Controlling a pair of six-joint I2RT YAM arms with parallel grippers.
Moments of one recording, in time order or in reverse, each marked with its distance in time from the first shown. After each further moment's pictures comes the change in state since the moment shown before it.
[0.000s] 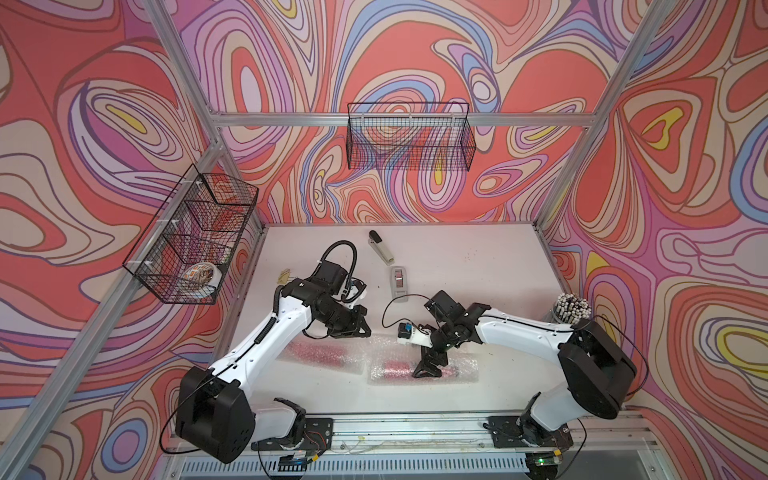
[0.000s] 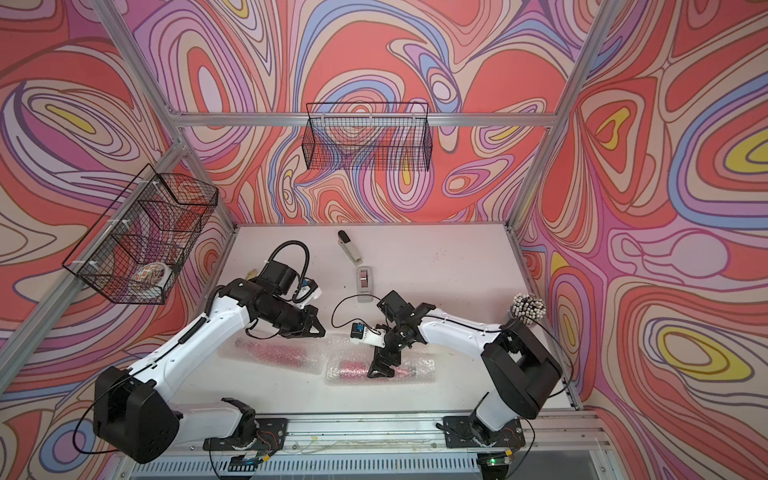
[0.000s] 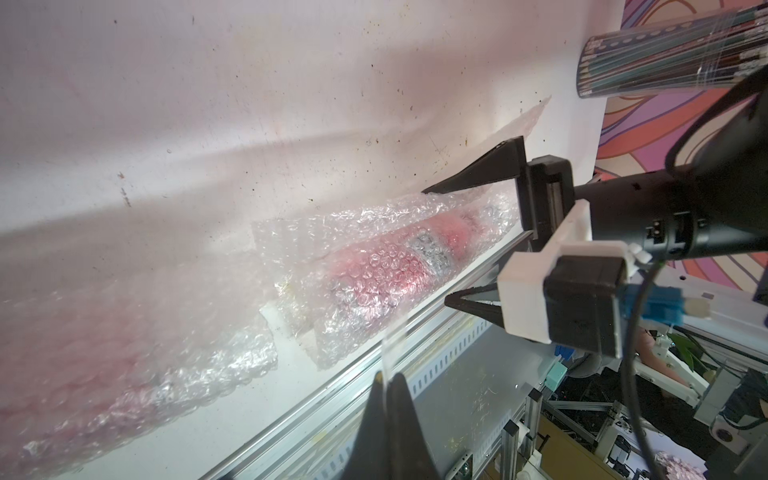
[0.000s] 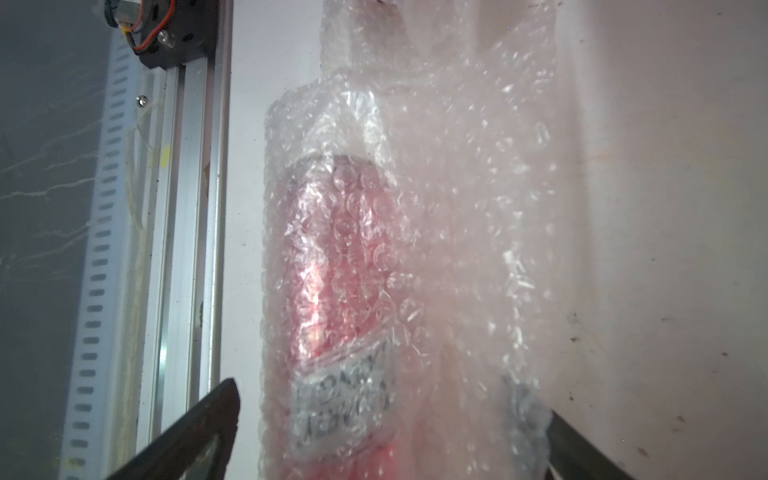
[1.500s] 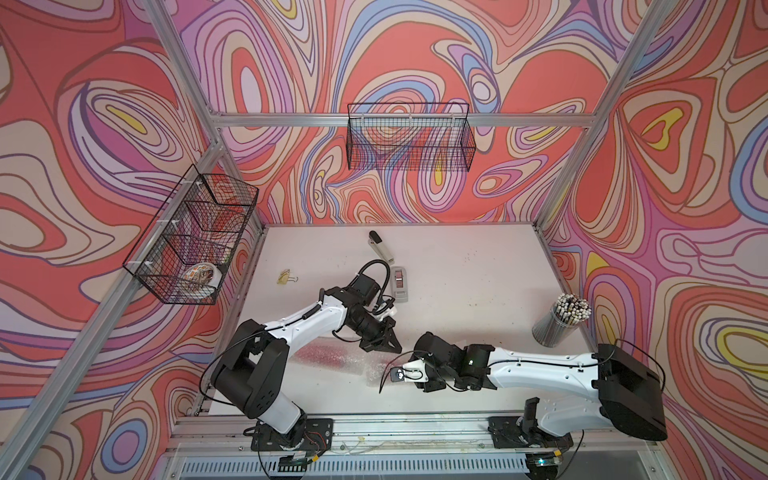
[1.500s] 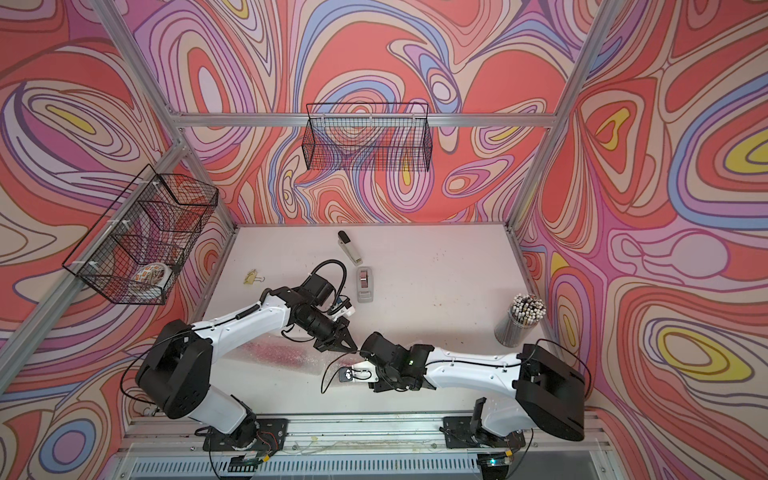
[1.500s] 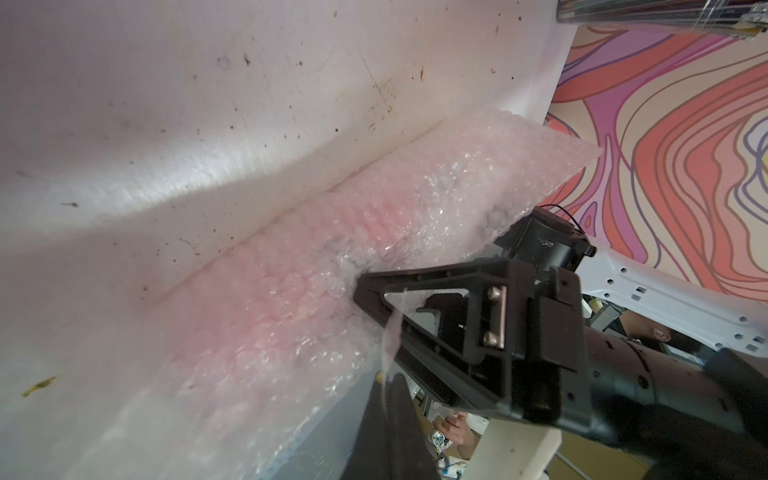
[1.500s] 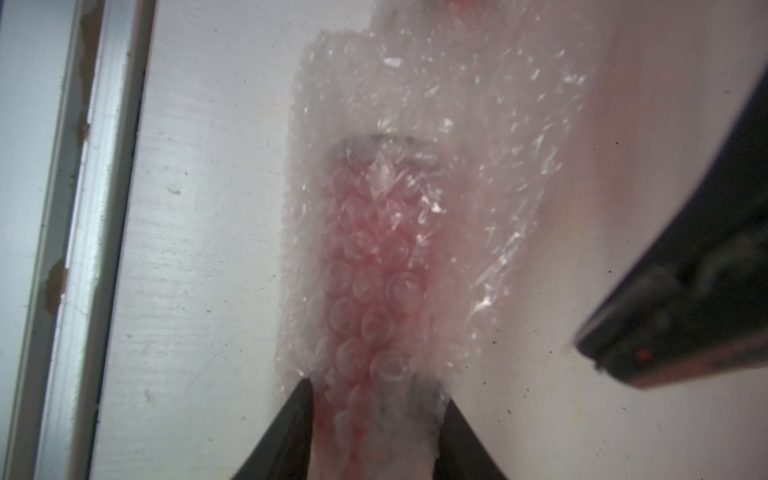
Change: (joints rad) left arm -0.185 0.249 -0.110 0.320 0.275 -0.235; right arm 0.364 -0.179 -0.181 0.205 0.580 -0.072
